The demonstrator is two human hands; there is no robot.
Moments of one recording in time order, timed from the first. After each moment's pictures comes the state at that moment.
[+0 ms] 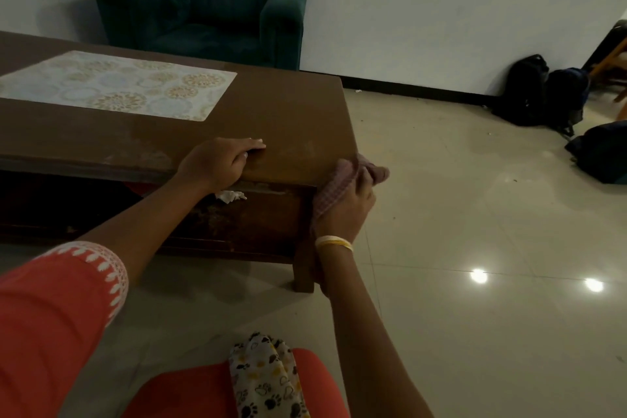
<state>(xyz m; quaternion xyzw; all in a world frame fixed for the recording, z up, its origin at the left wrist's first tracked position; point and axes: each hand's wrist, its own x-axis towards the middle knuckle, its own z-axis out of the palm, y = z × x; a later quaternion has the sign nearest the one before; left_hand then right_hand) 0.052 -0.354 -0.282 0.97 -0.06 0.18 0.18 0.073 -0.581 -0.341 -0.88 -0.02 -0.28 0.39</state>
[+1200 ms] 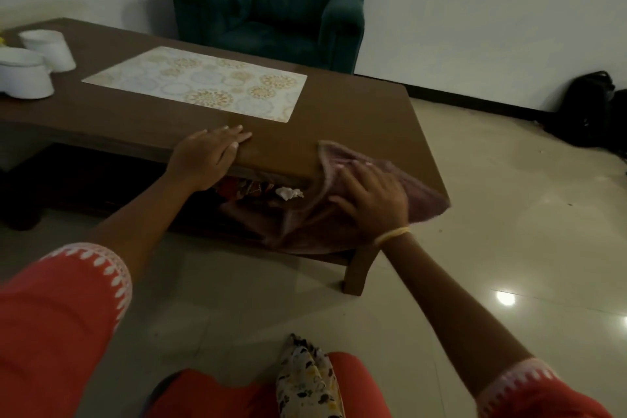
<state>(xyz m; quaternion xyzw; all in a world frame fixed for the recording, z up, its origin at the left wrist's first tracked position) -0.026 -0.206 -0.295 0.98 0.05 0.19 0.09 0.074 -0.534 -0.326 -0.88 -0.37 -0.29 -0.01</state>
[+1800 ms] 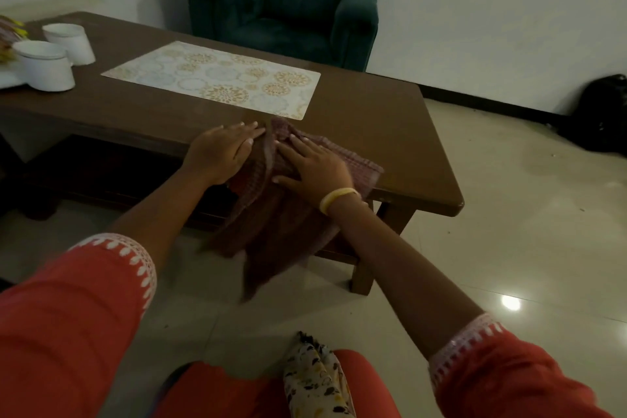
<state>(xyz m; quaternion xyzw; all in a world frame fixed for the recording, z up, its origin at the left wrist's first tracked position) -0.027 -0.206 -0.292 0.98 0.05 0.18 0.08 0.056 -0.413 -0.287 -0.88 -0.46 -0.11 -0.01</state>
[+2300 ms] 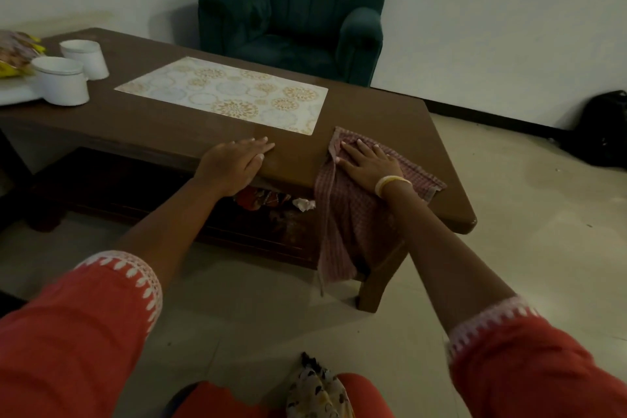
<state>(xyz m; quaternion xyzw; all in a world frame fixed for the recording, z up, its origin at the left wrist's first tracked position) -0.026 -0.201 -0.288 0.98 0.04 0.16 0.11 0.136 -0.452 -0.269 -0.96 -0.29 0.05 0.02</state>
